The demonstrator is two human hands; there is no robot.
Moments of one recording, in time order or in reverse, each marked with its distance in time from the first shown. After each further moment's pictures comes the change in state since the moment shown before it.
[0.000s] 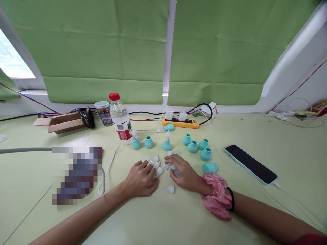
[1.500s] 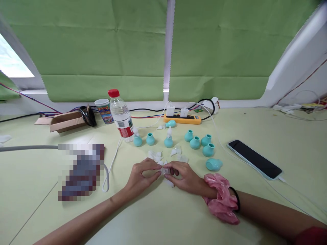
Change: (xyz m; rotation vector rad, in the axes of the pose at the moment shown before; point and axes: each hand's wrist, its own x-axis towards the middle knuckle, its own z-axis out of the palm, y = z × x) left_hand -0.001 0.011 -0.003 -0.885 0.296 -0.369; right_hand -0.007 -0.017 0.005 0.237 -0.034 0.073
